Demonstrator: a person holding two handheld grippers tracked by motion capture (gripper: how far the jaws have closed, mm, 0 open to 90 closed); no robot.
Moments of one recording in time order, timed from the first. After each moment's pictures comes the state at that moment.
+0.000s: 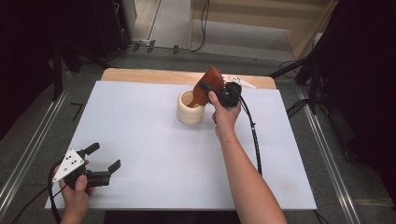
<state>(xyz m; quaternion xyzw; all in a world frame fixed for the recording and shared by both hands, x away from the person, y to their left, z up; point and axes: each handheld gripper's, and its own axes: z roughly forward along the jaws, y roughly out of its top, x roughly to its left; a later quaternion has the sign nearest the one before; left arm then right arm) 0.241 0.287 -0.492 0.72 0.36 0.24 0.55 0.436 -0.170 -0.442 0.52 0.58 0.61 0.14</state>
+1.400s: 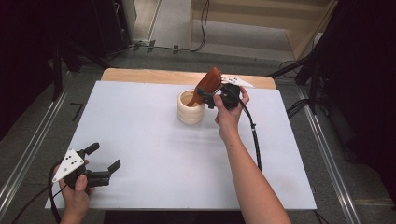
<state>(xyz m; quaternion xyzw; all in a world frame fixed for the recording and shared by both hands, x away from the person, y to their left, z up) 0.241 0.287 -0.492 0.72 0.36 0.24 0.55 0.424 -0.164 -0.431 0.50 0.64 0.56 0.18</state>
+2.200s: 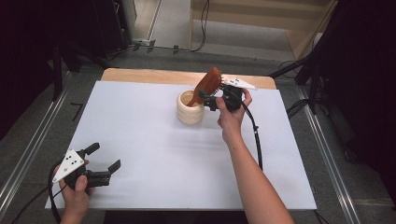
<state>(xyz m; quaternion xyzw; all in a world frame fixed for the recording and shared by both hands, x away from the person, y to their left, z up) 0.240 0.287 -0.492 0.72 0.36 0.24 0.55 0.410 -0.167 -0.423 0.48 0.65 0.55 0.20</state>
